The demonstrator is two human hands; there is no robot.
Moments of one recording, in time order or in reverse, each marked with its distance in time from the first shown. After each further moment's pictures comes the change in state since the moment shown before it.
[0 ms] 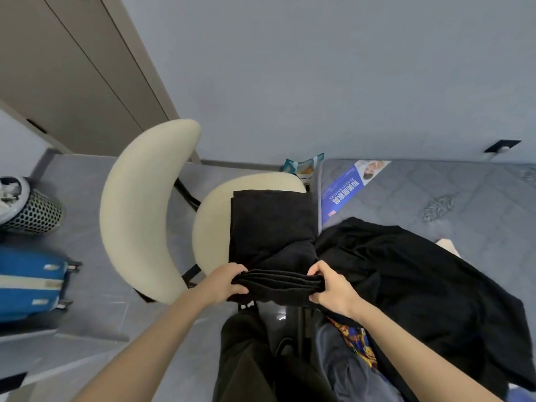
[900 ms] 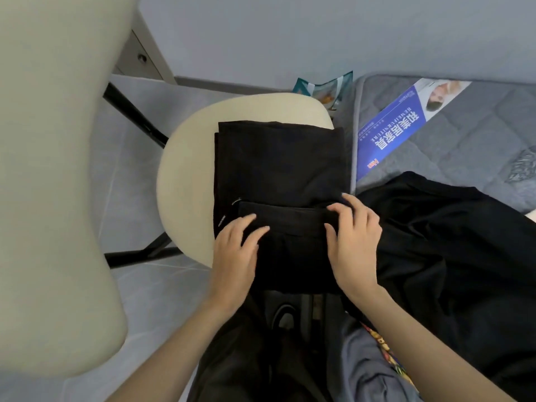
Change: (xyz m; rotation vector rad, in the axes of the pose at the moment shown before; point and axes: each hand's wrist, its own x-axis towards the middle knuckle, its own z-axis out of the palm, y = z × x) left_hand 0.137 -0.067 0.116 0.078 0.763 0.165; right_hand 0.164 0.057 0.080 -0.439 0.783 -0.199
